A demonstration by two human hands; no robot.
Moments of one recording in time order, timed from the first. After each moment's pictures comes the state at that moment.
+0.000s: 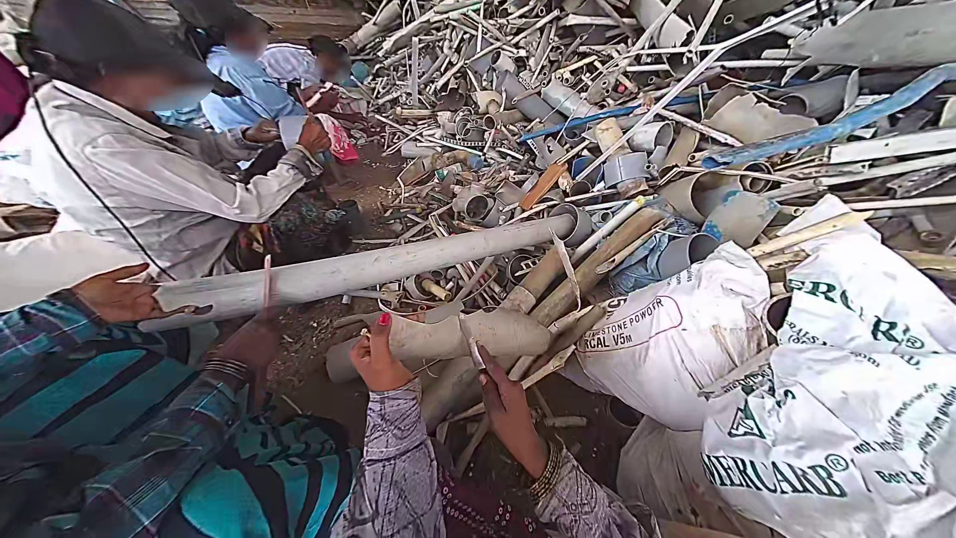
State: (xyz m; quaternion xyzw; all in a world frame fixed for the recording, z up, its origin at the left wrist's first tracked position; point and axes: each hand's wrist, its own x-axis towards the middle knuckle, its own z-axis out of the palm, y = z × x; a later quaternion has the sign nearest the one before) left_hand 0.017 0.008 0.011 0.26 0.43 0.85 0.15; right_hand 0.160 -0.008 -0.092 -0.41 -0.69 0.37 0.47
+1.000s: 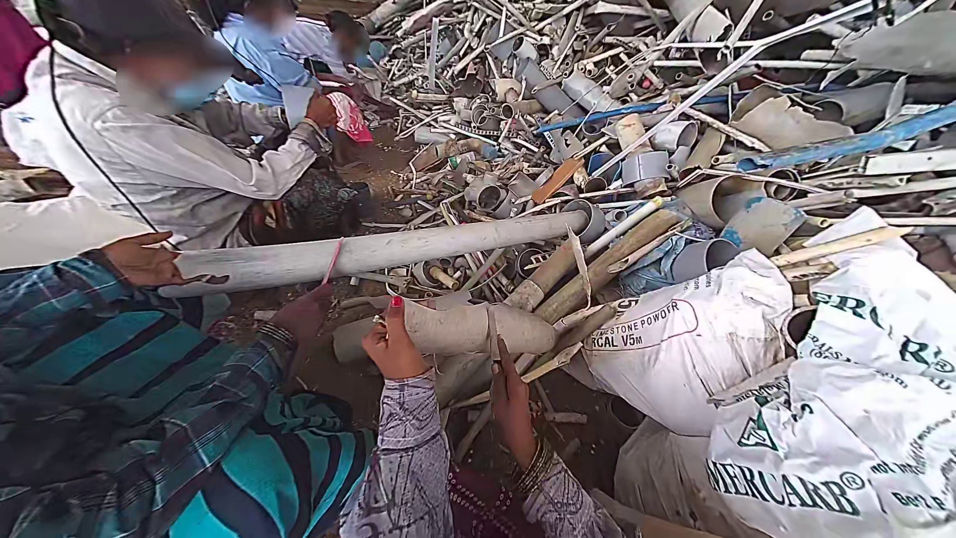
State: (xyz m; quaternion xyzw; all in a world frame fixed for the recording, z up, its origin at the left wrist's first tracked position) left_hand 0.023 0.003 0.022 0.21 0.49 0.84 0.13; right_hand 0.143 -0.008 -0.120 -0.51 -0.62 0.36 0.47
